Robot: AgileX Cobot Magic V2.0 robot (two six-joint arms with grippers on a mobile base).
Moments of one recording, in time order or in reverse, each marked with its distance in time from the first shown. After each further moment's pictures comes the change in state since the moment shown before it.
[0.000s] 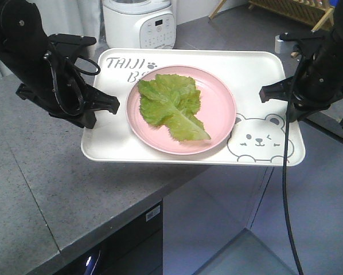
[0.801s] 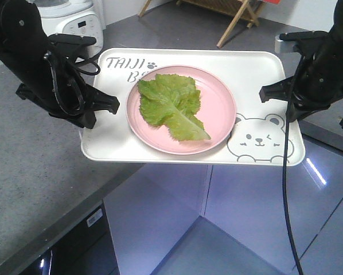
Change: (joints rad) left arm 0.000 0.000 0.000 0.000 0.000 0.000; right arm 0.000 0.000 0.000 0.000 0.000 0.000
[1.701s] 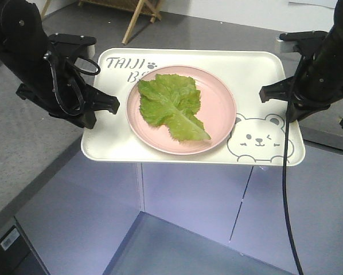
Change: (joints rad) left arm 0.000 0.000 0.000 0.000 0.000 0.000; right arm 0.000 0.000 0.000 0.000 0.000 0.000
